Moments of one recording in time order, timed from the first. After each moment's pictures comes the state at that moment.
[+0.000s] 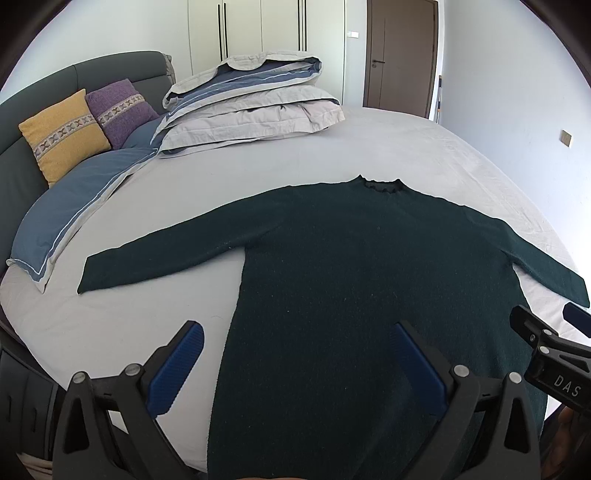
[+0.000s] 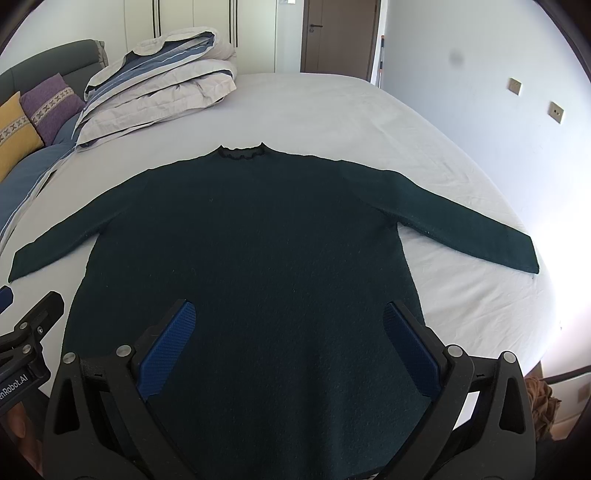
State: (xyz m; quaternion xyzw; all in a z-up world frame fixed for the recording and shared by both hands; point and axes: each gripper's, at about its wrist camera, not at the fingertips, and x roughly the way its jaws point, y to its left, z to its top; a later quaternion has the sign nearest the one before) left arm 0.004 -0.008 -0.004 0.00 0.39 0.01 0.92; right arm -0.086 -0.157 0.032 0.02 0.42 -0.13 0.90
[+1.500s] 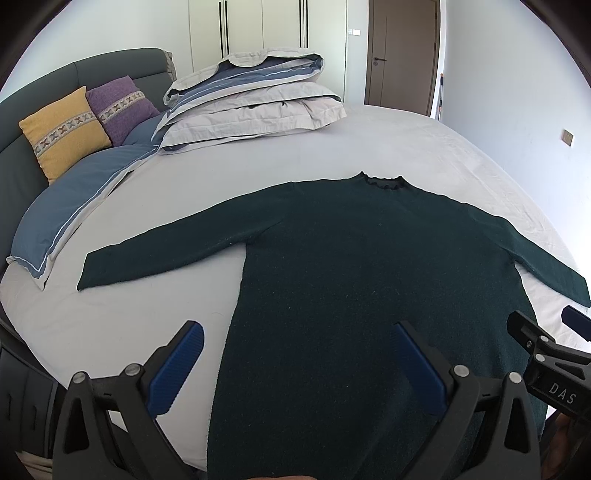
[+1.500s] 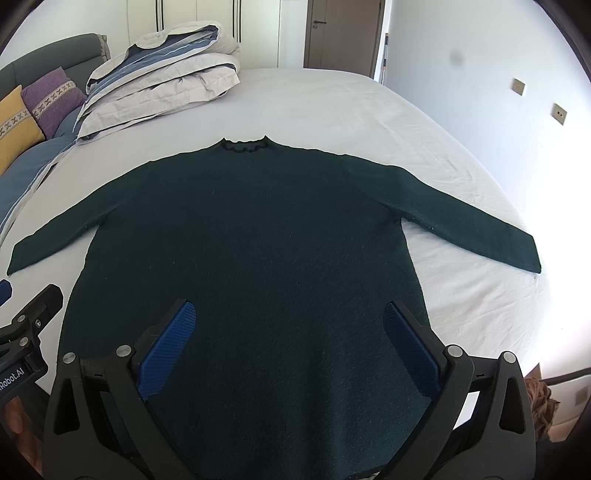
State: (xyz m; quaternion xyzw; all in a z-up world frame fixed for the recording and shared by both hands) left arm -0.007 -0.006 -0.016 0.00 0.40 0.01 0.92; right arm -0.088 -0.152 0.026 0.01 0.43 -0.12 0.89
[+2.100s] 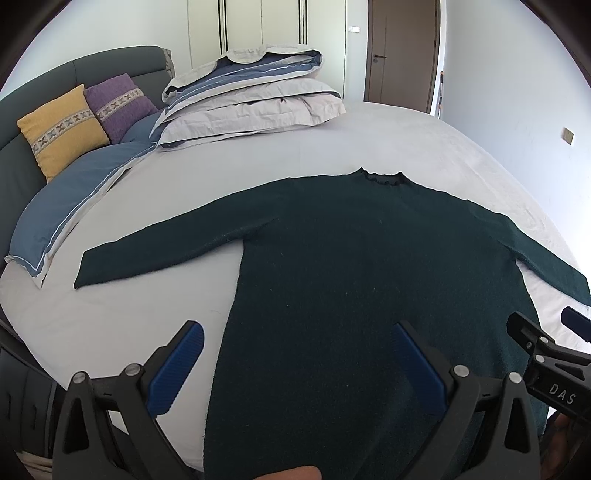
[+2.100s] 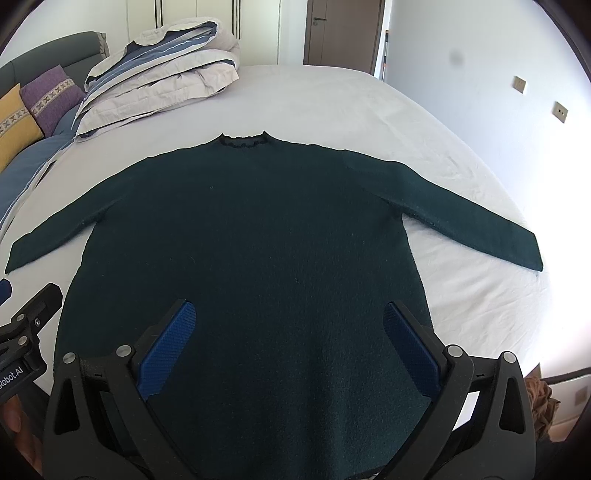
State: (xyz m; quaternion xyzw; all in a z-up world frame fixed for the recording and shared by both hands) left arm -0.002 -0.004 -0.019 0.00 0.41 0.01 0.91; right arm -0.086 -0.156 0.018 0.02 0.44 -0.12 0.89
